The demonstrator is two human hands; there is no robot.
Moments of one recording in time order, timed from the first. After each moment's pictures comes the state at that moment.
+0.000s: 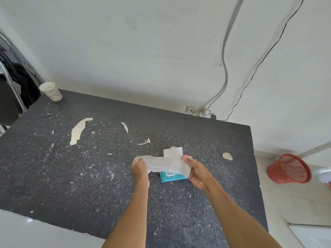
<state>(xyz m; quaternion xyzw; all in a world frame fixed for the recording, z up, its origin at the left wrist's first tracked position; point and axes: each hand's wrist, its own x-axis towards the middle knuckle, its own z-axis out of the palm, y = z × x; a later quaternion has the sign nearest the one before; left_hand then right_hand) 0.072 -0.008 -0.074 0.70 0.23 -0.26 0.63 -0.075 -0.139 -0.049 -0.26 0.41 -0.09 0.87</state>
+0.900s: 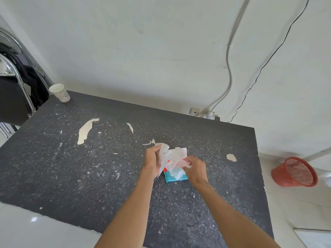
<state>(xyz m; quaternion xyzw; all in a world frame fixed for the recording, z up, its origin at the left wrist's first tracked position) 0.075 -0.025 -0.016 0.55 0.11 -0.47 0.68 -0.061 -0.122 -0.066 -0.81 0.47 -0.06 0.34</state>
